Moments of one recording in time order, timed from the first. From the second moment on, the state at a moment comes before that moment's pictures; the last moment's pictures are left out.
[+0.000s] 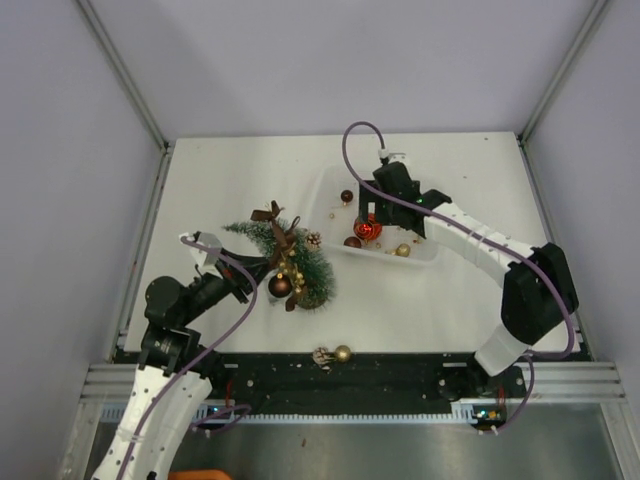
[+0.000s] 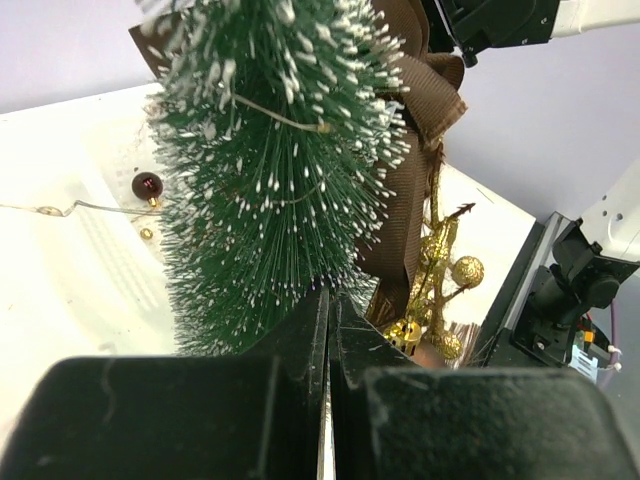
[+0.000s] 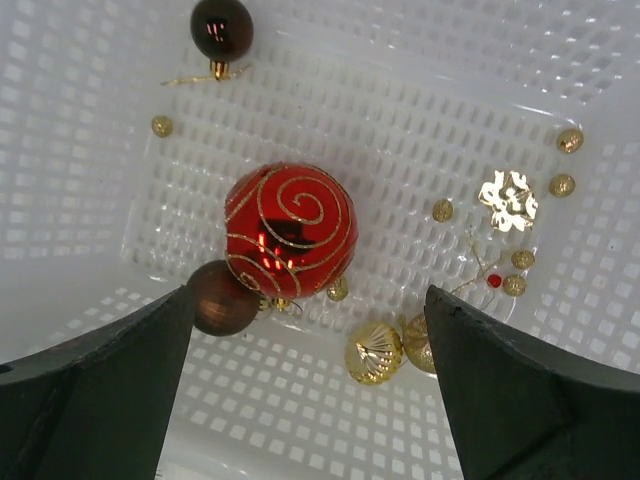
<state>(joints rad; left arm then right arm) -0.24 0.34 0.45 0.03 0.68 -0.37 0.59 1.60 1.28 -0.44 0.29 0.45</state>
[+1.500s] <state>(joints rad) -0.24 0.32 0.42 0.05 0.68 -0.37 0.59 1.78 1.28 -0.40 0.30 0.43</state>
